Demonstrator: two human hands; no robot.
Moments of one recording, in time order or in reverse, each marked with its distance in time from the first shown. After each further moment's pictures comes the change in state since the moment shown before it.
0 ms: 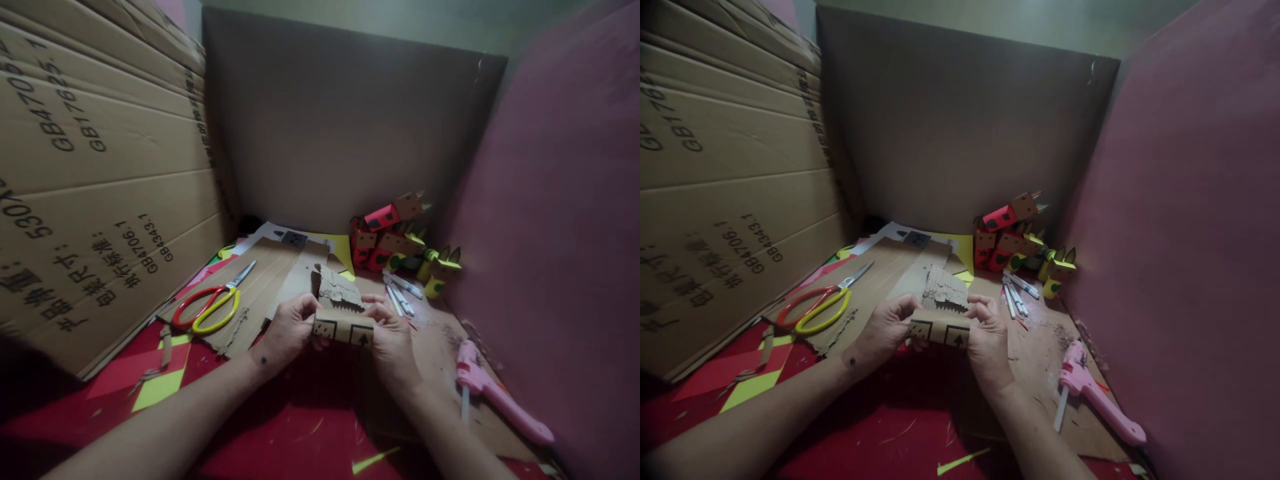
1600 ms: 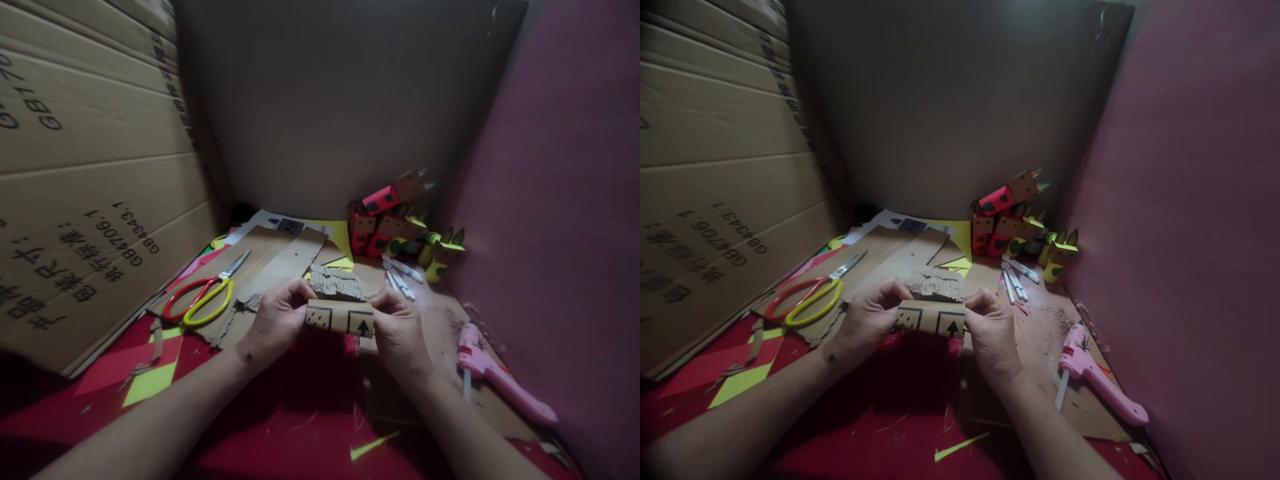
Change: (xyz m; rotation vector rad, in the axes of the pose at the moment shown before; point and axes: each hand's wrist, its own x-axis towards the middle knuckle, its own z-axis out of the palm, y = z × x) left_hand -0.004 0.010 -0.003 0.198 0.137 0.233; right_hand -0.003 -0.009 -0.001 0.422 0.021 0.229
